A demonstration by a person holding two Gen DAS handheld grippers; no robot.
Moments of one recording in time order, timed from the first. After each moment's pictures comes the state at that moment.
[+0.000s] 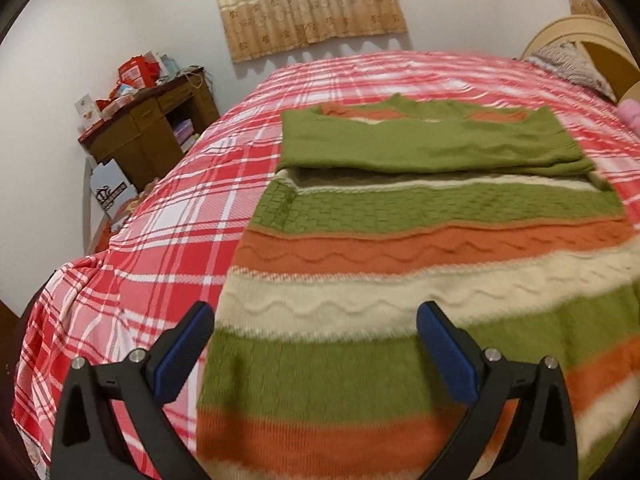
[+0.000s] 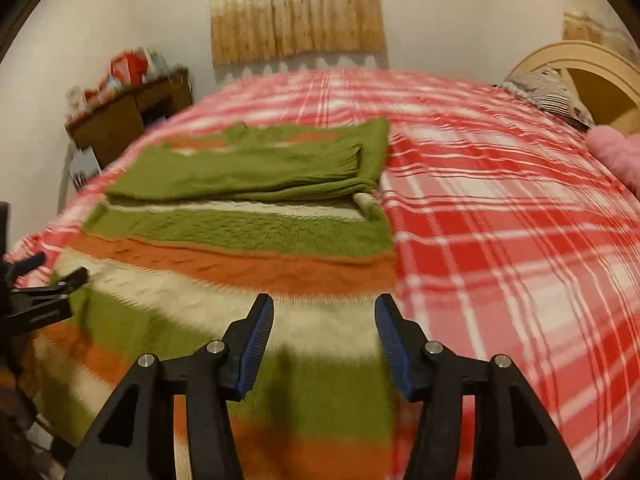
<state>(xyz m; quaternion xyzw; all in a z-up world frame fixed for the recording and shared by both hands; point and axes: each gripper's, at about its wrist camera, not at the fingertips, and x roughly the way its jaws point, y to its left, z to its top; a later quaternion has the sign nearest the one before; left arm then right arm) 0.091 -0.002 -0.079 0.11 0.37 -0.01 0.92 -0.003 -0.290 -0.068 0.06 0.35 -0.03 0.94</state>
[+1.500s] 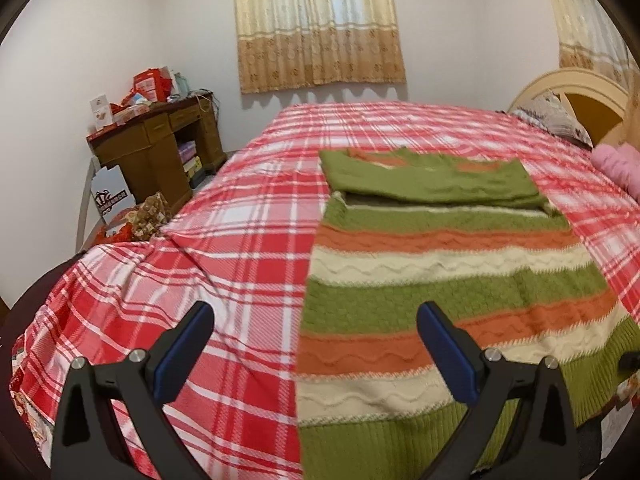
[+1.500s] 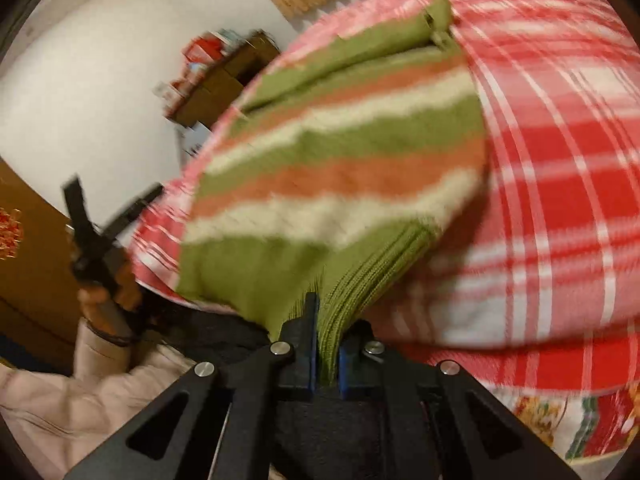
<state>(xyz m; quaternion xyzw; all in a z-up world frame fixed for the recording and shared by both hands) 0.015 0.090 -0.039 0.05 0.30 -0.04 0.95 -0.096 -0.288 -0.096 0.23 0.43 0.21 0.85</state>
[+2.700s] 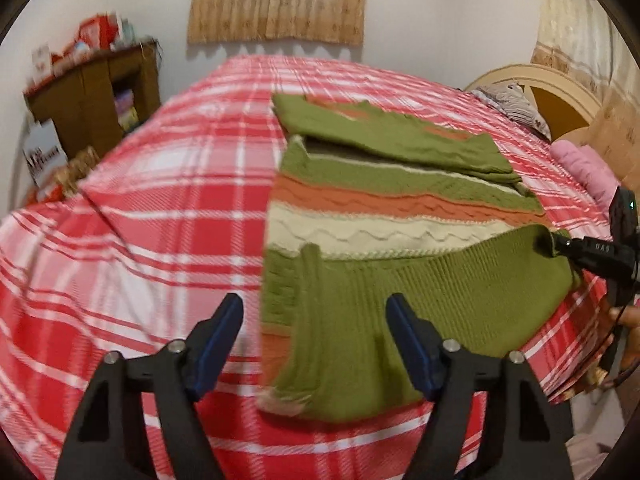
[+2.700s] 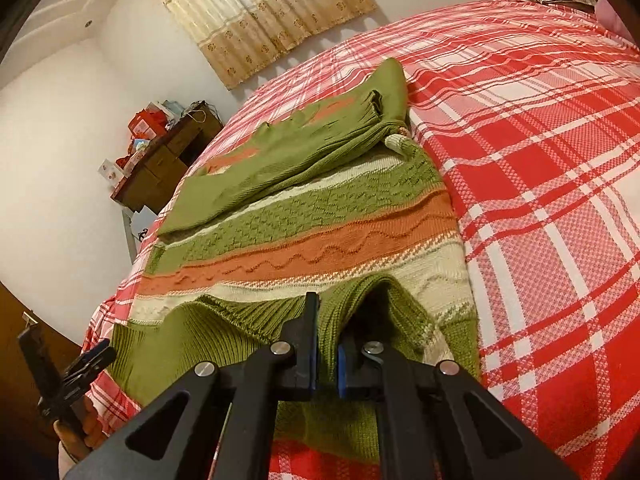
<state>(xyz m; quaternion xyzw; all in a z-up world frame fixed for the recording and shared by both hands) 0.068 0.102 -0.085 -0.01 0.40 -0.17 0.90 0.033 -0.311 -0.108 0.24 0.37 0.07 0.89</state>
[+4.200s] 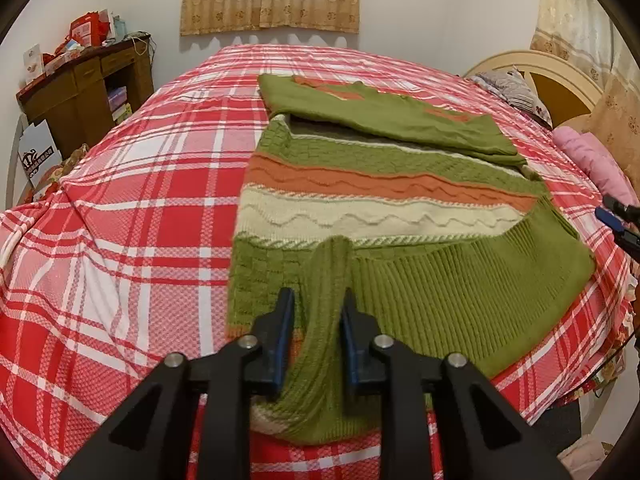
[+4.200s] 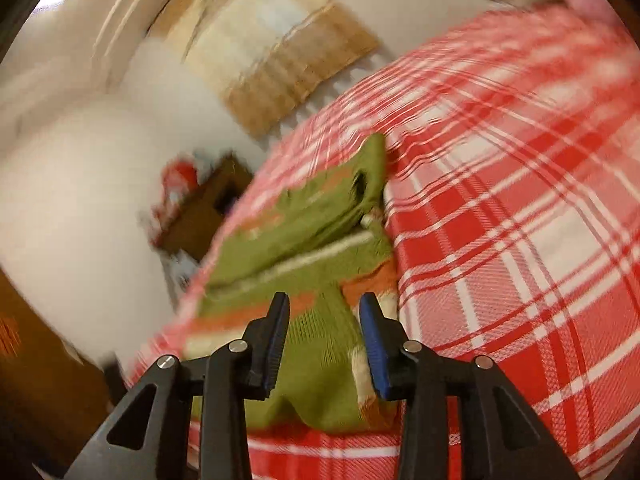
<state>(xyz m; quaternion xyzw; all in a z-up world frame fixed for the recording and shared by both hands) 0.070 0.081 -0.096 0.02 0.40 -0.16 0.90 -0.012 -0.360 -0.063 0.25 0.31 0.11 0.91</state>
